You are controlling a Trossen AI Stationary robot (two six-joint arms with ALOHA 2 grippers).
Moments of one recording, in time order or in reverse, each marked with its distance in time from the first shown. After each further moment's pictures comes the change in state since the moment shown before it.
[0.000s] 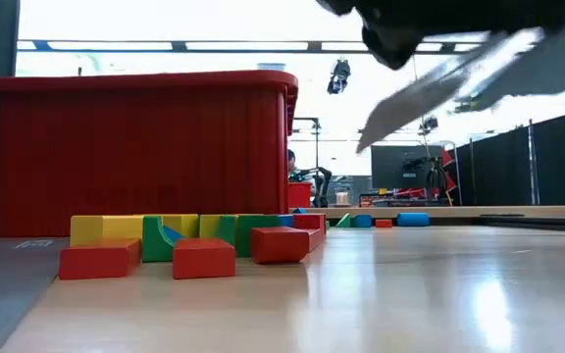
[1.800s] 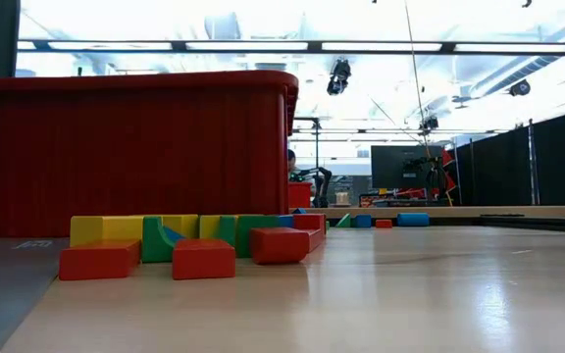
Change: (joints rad) left arm -0.018 -0.622 0.000 -0.146 -0.412 -0.143; right arm -0.081 -0.052 0.527 -0.865 0.748 -0.178
